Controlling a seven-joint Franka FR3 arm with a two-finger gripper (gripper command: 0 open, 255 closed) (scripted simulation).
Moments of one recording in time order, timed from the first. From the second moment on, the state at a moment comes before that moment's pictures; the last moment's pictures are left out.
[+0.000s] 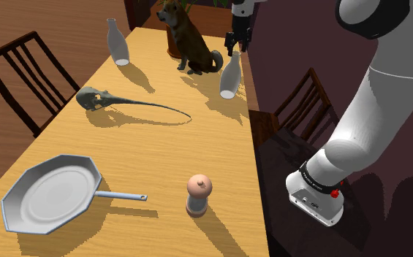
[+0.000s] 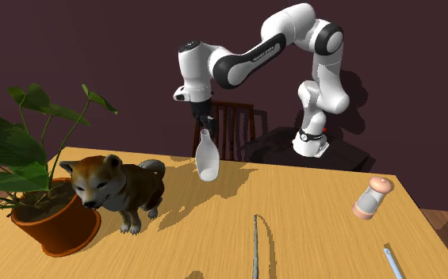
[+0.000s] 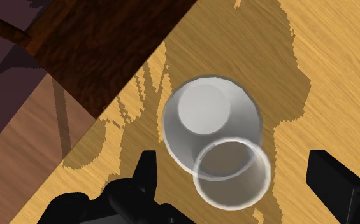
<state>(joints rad) -0.07 0.26 -0.16 -1.66 0.01 1.79 -0.20</state>
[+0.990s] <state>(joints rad) -0.07 0.27 -0.16 -1.72 0.01 1.86 -0.20</state>
